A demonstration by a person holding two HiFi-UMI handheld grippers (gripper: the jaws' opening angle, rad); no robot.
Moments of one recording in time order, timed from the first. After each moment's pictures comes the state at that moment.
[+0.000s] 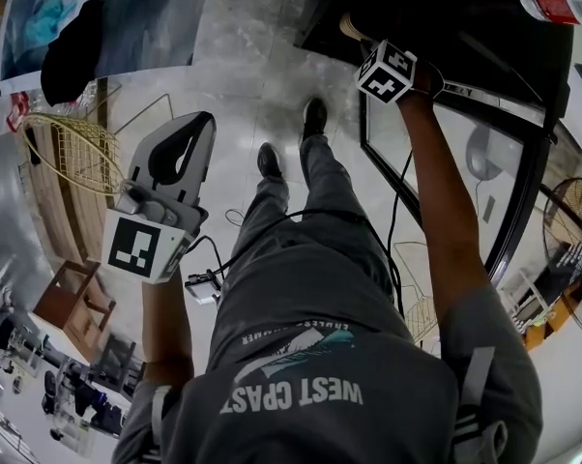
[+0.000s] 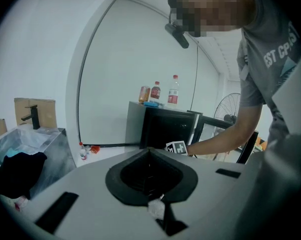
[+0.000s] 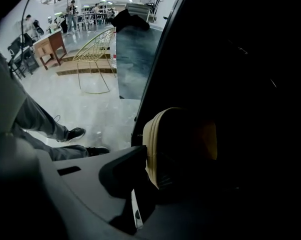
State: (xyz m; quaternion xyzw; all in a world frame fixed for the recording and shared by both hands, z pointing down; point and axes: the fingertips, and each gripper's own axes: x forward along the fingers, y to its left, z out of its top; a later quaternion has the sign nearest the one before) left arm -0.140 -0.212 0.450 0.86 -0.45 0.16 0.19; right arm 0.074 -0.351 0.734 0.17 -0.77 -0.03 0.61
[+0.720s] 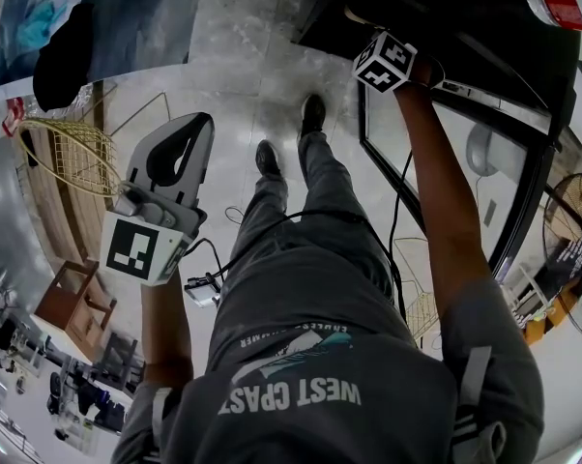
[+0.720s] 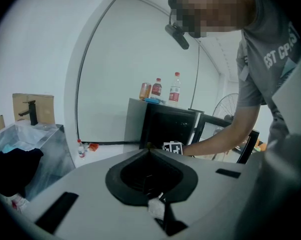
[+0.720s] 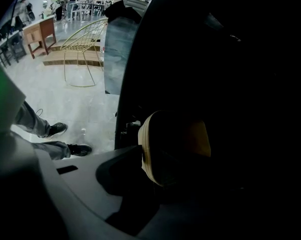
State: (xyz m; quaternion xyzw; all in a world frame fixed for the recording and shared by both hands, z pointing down) left arm -0.140 -0.222 0.462 0.86 -0.44 0.16 0.19; right arm 0.085 -0.392 0.747 0.23 -0.75 -0.09 0.62
